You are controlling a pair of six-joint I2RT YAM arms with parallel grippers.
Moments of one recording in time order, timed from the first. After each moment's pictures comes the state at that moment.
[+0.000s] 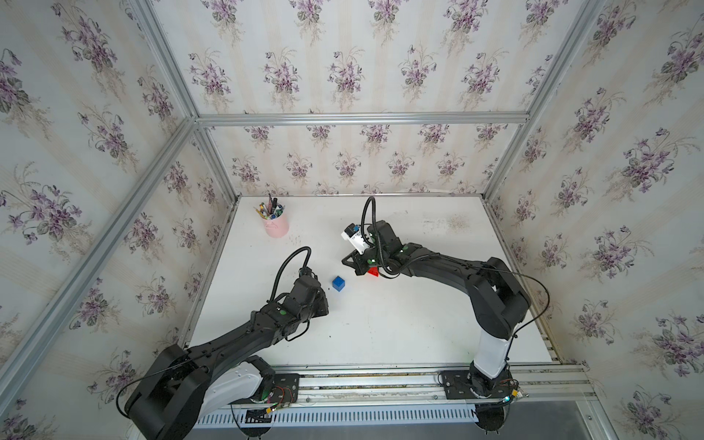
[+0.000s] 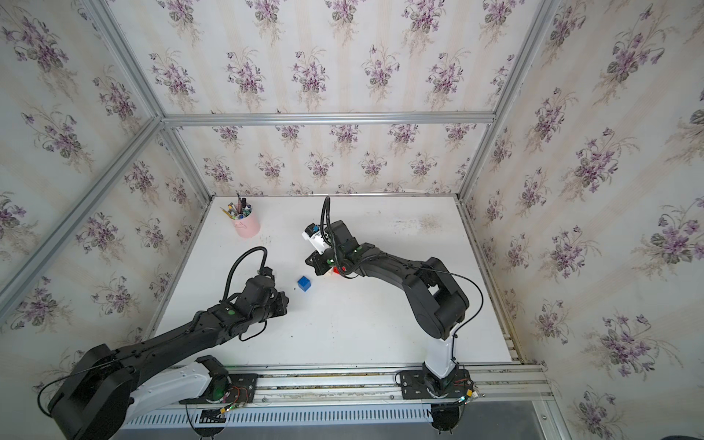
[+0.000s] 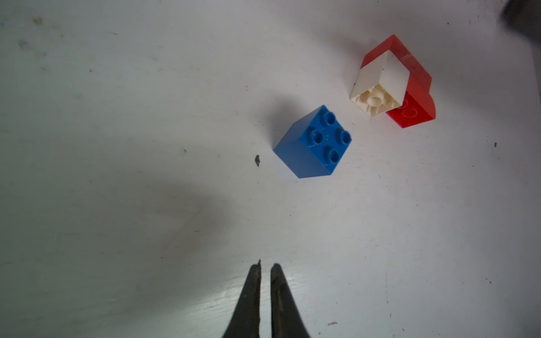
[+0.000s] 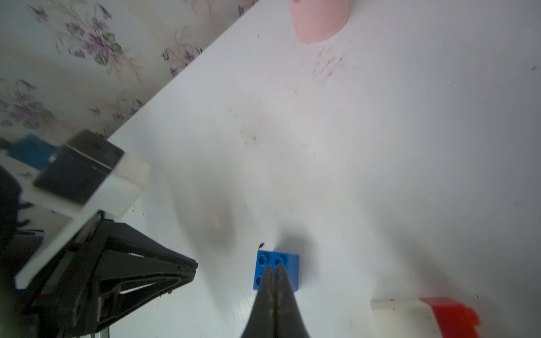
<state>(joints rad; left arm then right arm) -0.57 1.12 0.43 -0.17 -0.04 -0.72 0.75 1.88 1.25 -0.14 -0.46 0.08</state>
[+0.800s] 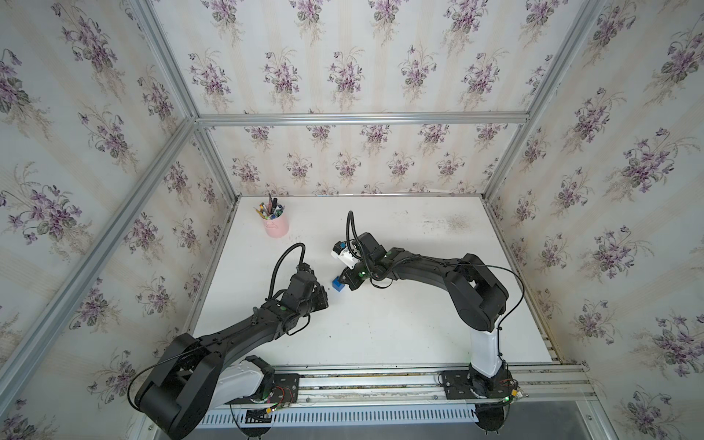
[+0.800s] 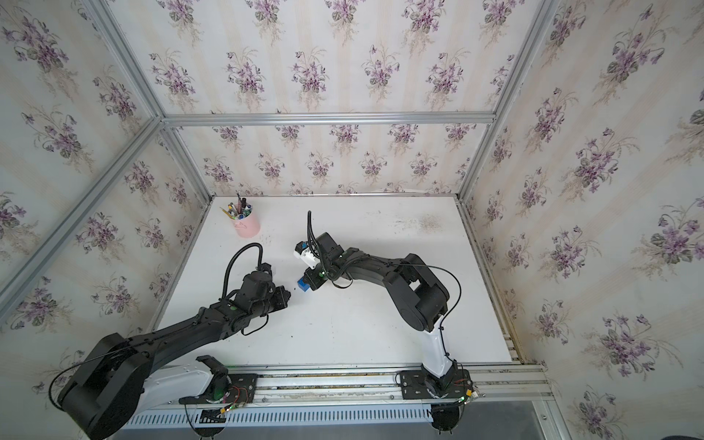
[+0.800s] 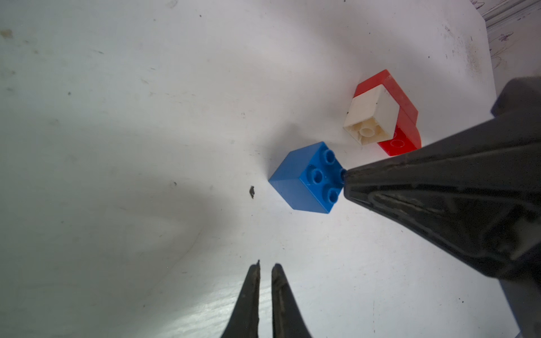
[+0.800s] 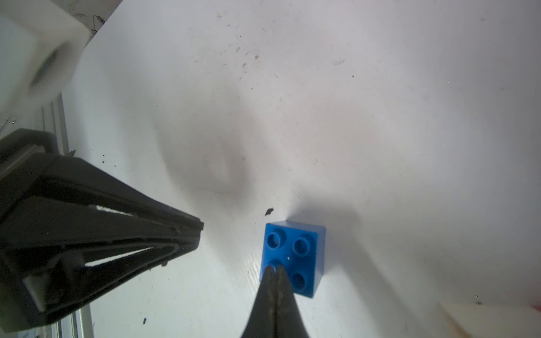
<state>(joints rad) -0.49 1.20 0.42 -0.04 0.03 -0.73 0.81 2.00 1.33 -0.25 -0.43 0.03</state>
